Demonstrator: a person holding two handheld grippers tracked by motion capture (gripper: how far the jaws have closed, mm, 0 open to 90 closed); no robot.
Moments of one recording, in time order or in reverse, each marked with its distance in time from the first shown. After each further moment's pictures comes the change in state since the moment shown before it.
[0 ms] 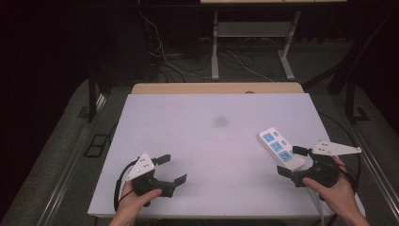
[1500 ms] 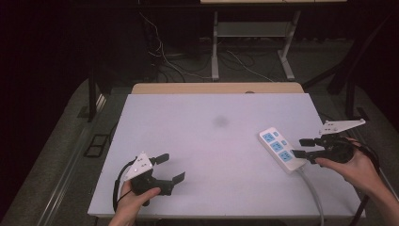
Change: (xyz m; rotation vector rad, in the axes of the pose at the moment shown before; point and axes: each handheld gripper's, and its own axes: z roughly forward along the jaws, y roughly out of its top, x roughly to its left) left arm 0.003 -0.001 -0.002 -0.017 0.021 -0.008; right arm -0.059 0.033 -0.011 0.266 -0.027 -0.091
